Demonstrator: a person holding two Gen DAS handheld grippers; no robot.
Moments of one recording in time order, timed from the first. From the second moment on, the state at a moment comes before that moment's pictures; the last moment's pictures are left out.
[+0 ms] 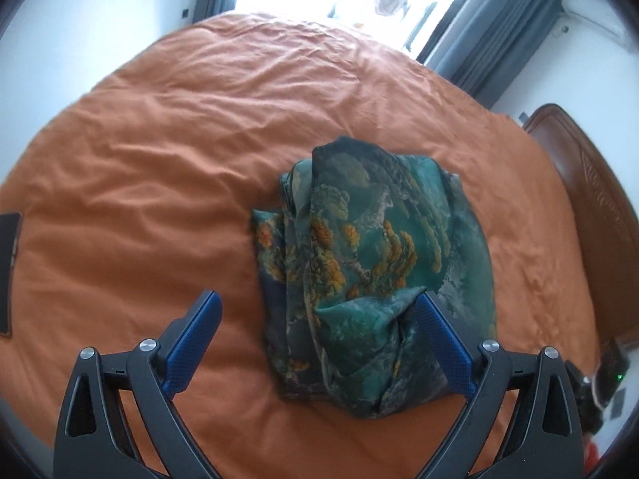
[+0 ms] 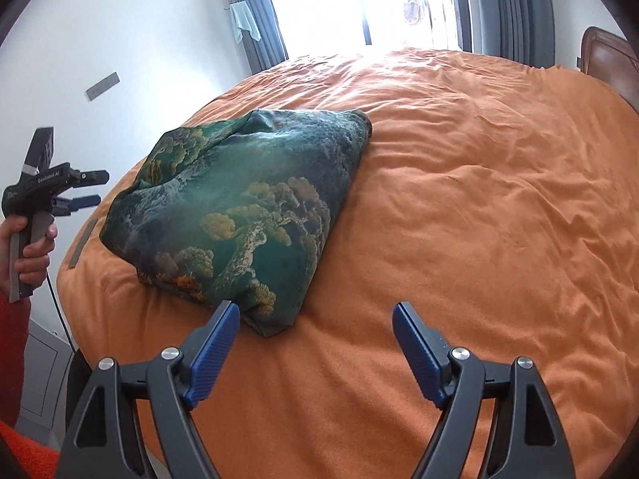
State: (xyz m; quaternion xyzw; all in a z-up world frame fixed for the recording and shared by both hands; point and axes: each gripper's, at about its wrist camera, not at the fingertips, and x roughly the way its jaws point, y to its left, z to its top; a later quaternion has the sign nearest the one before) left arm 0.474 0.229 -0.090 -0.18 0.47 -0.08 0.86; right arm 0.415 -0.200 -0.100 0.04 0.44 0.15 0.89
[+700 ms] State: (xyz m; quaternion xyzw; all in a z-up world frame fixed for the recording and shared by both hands) left arm 0.540 0.215 -0.219 -0.29 0.55 -0.15 0.77; right arm 0.559 -0.190 -0.197 0.26 0.52 0.28 0.77
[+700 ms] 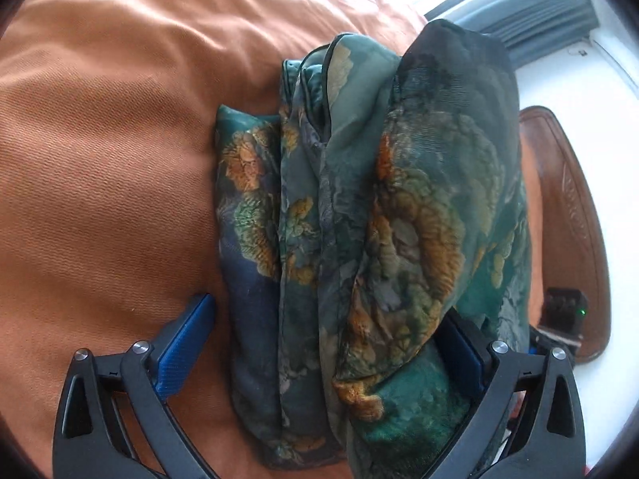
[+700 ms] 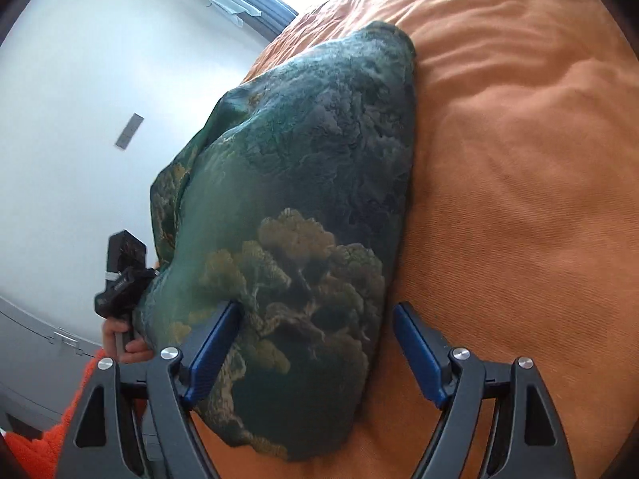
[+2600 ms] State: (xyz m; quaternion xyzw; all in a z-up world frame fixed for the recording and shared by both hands) left arm 0.366 0.028 -0.042 0.02 0.31 0.00 0.95; right arm 0.360 -0.170 -0.039 -0.02 0.25 0.05 0.97
